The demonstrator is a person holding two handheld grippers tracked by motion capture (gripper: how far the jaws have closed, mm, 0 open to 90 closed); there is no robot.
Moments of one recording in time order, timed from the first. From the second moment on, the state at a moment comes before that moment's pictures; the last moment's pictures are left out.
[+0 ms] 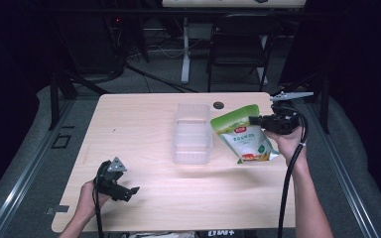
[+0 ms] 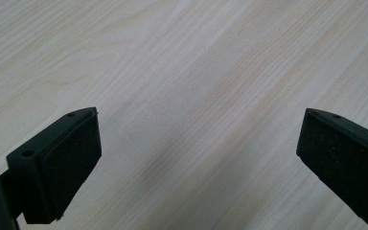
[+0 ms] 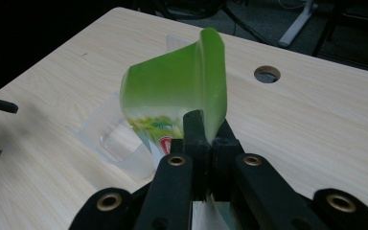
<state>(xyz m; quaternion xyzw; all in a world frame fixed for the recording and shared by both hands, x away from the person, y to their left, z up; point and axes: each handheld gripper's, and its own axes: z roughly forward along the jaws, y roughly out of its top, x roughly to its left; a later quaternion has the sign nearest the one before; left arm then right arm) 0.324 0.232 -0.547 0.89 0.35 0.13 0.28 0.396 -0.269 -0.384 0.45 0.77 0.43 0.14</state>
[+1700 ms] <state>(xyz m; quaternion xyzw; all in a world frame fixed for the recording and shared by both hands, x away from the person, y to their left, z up) 0.324 0.232 -0.547 0.88 0.35 0.13 0.28 0.415 -0.213 -0.315 0.39 0.78 0.46 0.17</state>
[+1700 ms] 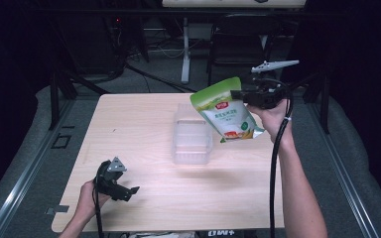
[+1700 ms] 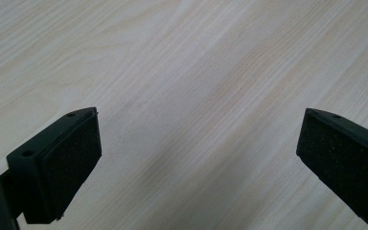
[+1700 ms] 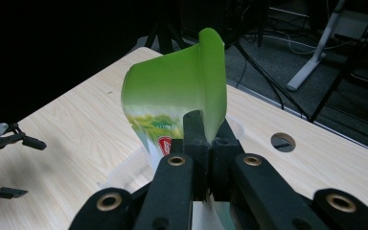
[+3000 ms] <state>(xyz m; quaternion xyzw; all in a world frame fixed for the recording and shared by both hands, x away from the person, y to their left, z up) 0.324 0.233 -0.547 0.88 0.35 0.13 0.28 0.435 -0.129 -0.335 0.36 0.79 0.48 0.14</state>
